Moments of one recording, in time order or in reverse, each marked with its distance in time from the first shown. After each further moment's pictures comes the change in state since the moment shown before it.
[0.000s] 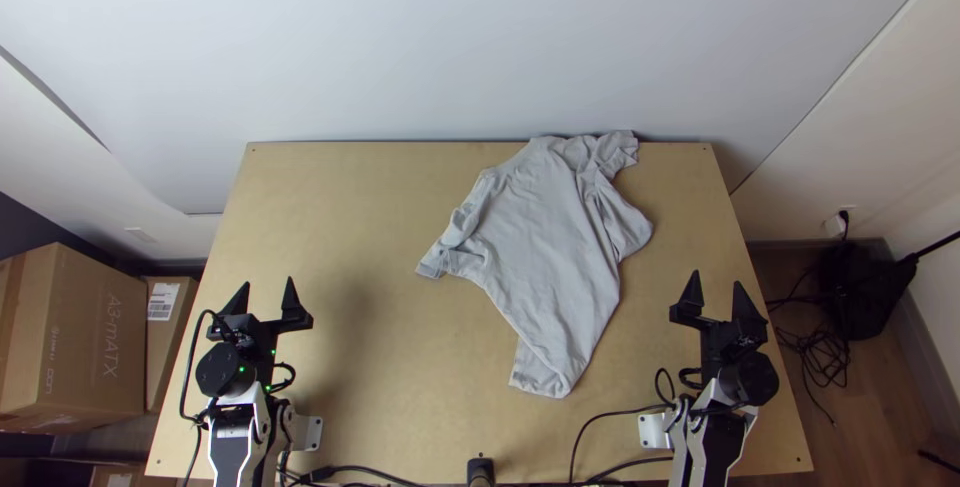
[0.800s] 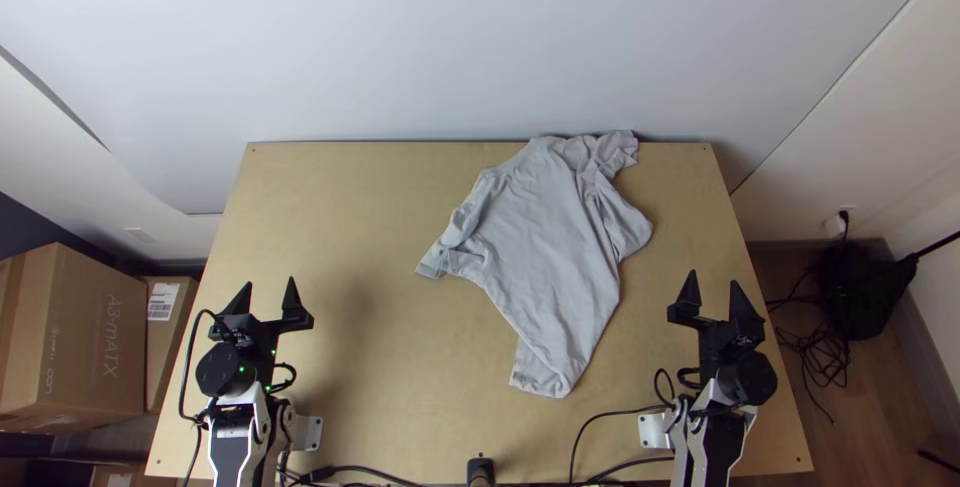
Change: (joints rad) left arm 0.001 0.000 0.000 -0.003 0.015 -0.030; right arm 0.034 0.000 0.000 0.001 0.015 0.007
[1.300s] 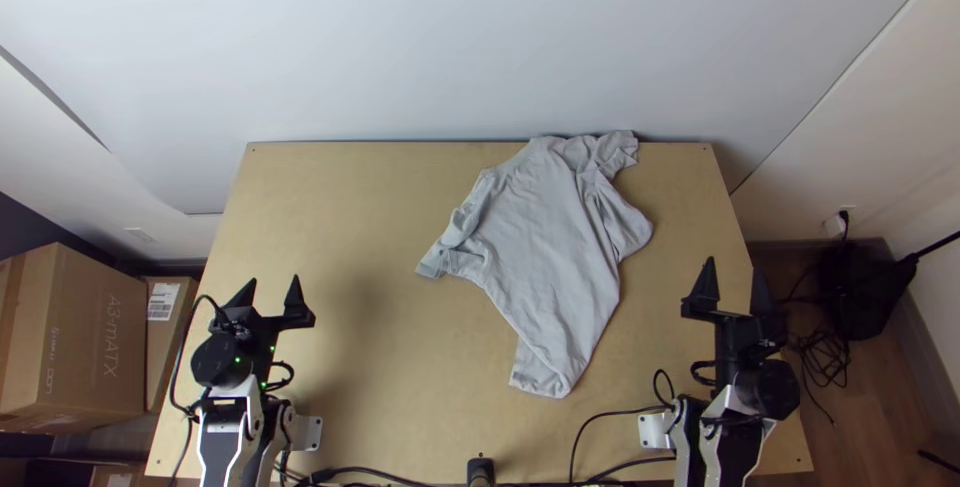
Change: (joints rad) left arm -0.038 0.135 0.104 -0.039 0.007 0.000; right arm 0.034 0.060 0.179 0.049 0.000 0.000
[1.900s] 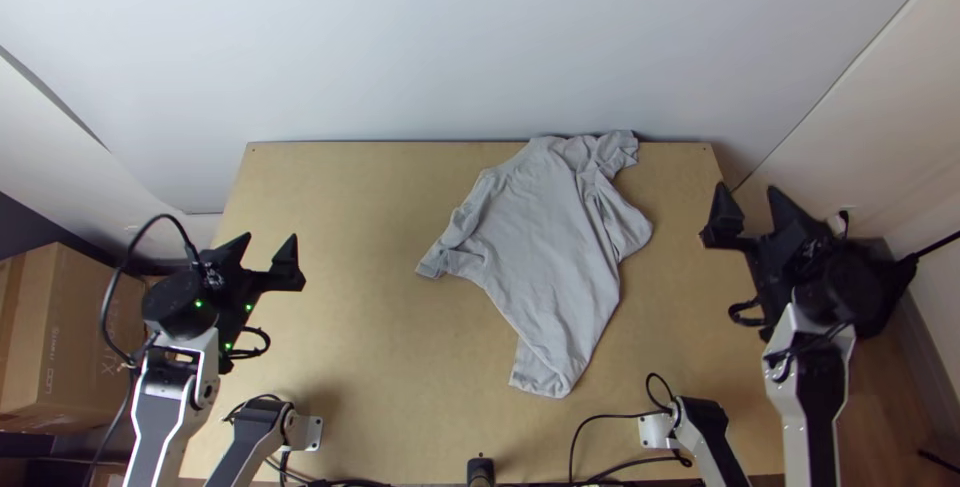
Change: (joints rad) left arm -0.143 0.432 0.570 -0.237 0.003 -0.027; right arm 0.193 0.639 0.674 -0.223 0.035 -0.055
